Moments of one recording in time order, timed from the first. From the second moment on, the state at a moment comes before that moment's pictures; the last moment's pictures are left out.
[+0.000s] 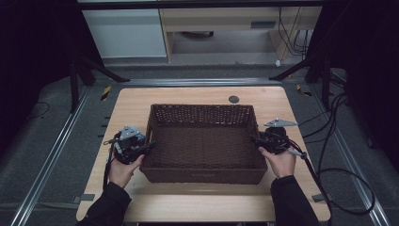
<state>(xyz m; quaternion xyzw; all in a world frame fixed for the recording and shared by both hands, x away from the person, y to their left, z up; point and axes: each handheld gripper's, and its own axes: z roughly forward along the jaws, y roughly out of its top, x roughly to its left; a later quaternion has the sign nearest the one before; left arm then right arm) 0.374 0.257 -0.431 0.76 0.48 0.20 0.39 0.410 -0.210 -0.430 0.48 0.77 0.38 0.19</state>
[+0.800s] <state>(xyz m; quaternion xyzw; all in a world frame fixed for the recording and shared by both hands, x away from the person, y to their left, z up) 0.350 0.259 -0.402 0.74 0.46 0.22 0.43 0.393 -0.241 -0.426 0.49 0.76 0.37 0.20</state>
